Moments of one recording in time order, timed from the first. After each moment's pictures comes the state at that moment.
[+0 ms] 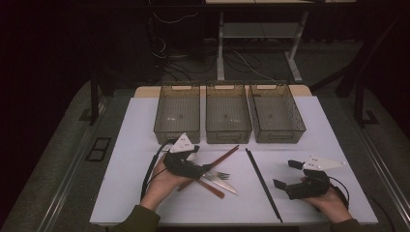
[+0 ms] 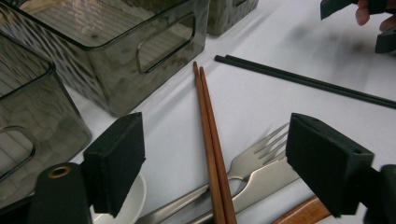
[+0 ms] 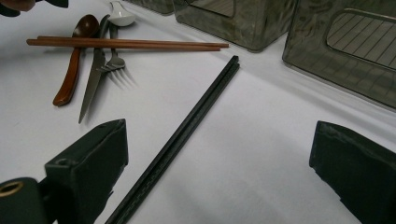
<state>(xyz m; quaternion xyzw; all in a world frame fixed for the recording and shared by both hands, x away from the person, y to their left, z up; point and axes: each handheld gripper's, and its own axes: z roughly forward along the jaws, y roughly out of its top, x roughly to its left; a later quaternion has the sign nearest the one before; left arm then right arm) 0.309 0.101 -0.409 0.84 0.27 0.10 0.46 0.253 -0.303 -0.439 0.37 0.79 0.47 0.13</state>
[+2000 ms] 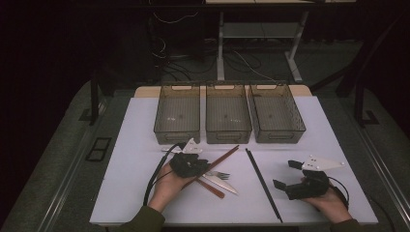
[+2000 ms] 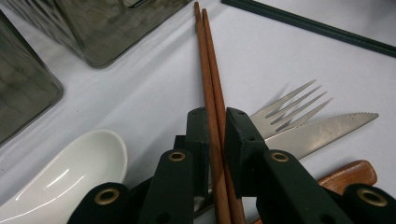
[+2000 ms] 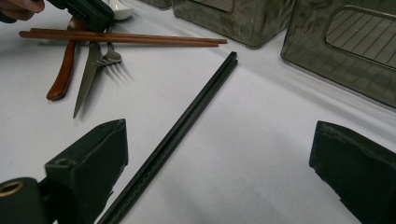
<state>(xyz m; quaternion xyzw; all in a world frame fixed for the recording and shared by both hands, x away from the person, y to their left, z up) 0.314 0.087 -0.431 0.87 0.29 0.07 0.38 0.253 -0.302 -0.440 0.36 0.80 0.46 0.13</state>
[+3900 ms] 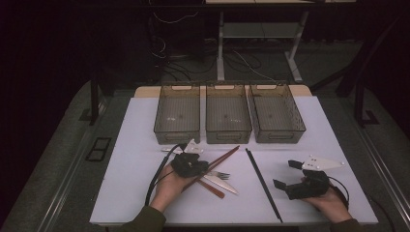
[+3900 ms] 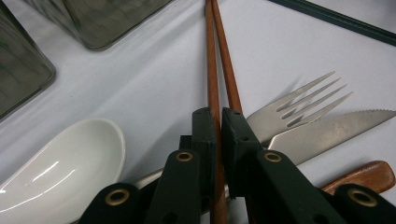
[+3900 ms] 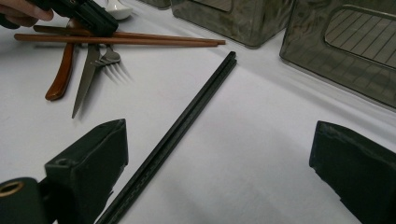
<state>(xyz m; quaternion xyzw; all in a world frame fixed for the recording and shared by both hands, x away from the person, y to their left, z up) 0.318 0.085 -0.439 0.88 0.30 0.06 0.37 0.254 -0.302 -0.440 0.37 0.80 0.46 0.13</state>
